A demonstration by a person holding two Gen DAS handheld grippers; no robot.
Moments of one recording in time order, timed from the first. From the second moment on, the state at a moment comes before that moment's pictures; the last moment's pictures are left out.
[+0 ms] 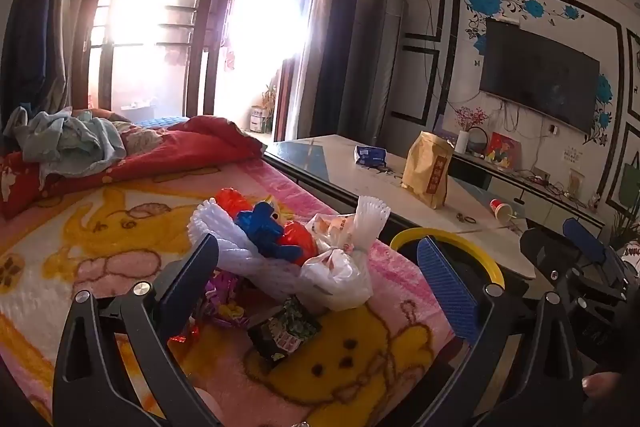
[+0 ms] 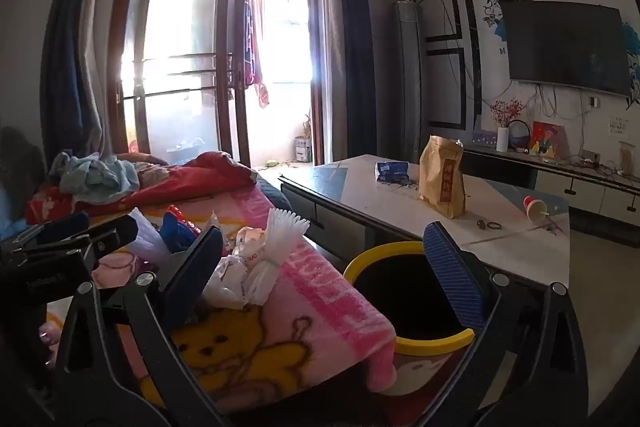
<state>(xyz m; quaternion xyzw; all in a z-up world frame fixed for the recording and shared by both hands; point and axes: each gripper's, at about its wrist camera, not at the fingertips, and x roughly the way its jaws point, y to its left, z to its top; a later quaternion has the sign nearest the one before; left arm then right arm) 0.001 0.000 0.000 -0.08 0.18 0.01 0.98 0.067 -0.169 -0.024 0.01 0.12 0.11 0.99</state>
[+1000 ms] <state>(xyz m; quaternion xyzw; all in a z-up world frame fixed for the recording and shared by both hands) -0.007 0.008 0.005 -0.08 0.17 0.02 0.98 0.065 -0.171 -0.025 0.02 0.12 0.11 0.99</state>
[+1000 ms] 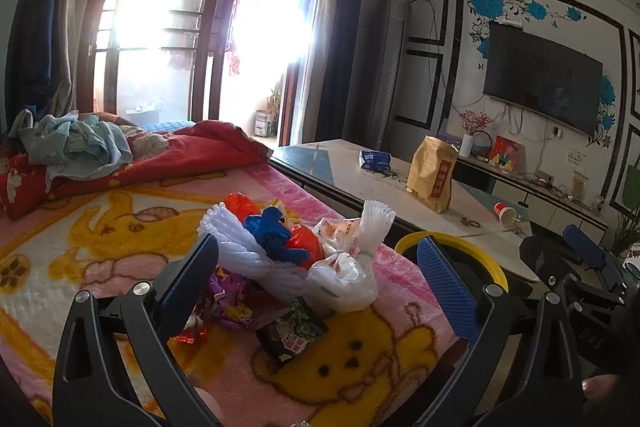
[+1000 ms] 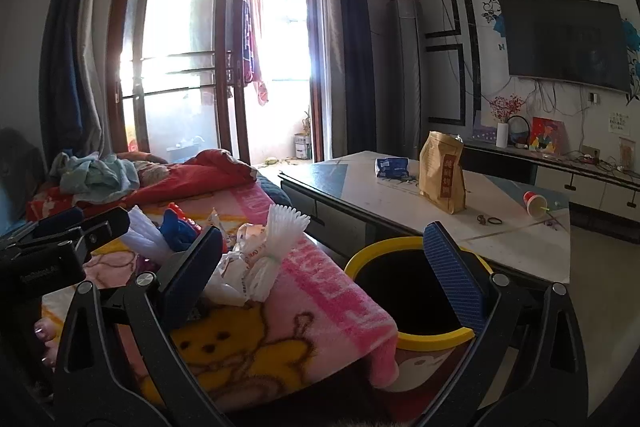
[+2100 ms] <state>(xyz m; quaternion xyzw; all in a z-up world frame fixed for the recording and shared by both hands) -0.004 0.010 0.001 -0.08 0.18 0.03 0.98 0.072 -0.170 -0.026 0.03 0.13 0.11 0.98</state>
